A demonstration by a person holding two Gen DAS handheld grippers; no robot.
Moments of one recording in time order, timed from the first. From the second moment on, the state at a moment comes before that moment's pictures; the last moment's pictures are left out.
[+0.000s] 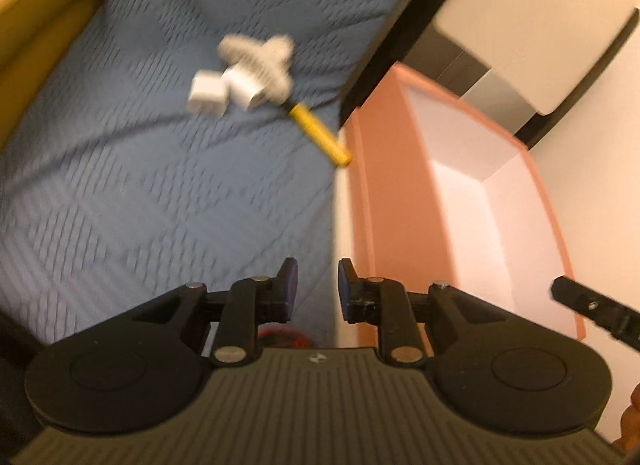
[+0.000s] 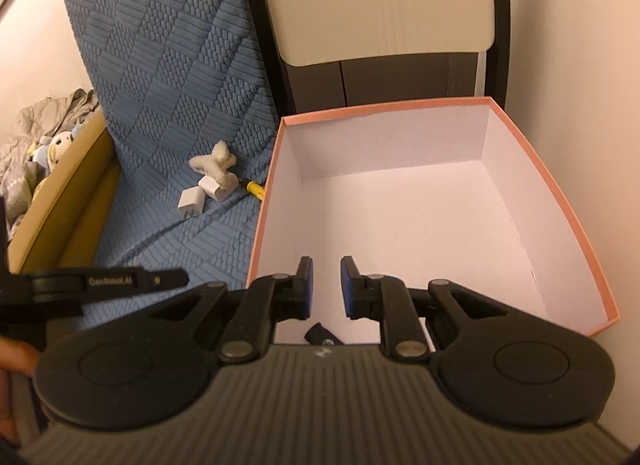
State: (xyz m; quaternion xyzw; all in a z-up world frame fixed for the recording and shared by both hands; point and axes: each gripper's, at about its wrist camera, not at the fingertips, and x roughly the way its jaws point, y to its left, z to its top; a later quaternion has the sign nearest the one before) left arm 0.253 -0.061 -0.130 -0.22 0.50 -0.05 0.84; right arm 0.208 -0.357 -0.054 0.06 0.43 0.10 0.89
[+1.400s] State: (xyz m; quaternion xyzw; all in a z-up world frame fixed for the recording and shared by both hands) left arm 0.237 -0.105 -0.063 -0.14 0.47 -0.10 0.87; right arm 0.211 -0.373 -0.058 0.06 0.45 0.09 0.89
